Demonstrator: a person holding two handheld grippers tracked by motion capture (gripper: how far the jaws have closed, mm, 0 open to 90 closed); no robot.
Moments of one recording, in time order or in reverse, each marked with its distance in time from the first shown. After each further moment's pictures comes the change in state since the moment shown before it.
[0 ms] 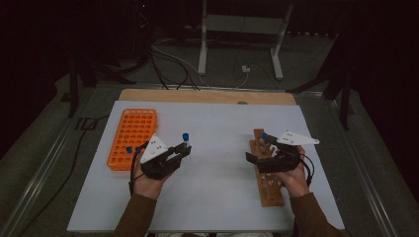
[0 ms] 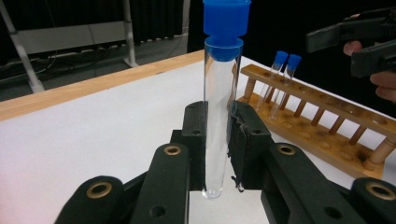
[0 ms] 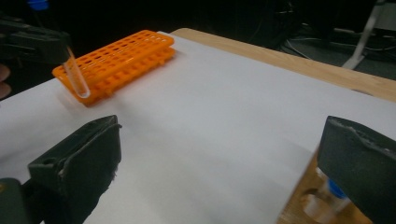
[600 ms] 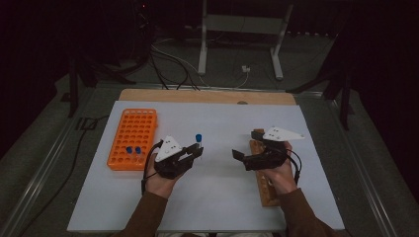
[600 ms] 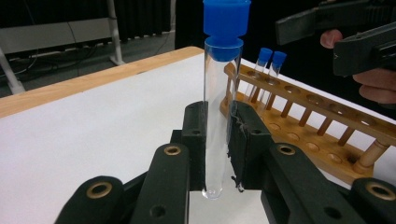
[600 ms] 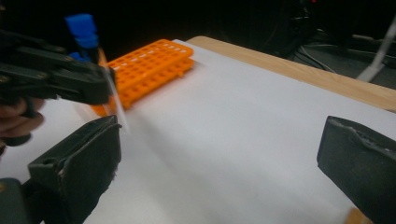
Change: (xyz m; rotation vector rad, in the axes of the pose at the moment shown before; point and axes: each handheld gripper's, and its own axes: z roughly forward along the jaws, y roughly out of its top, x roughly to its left) left arm -0.017 0.003 0.027 0.012 -0.043 0.012; right arm 0.022 0.017 0.023 -0.011 0.042 -0.013
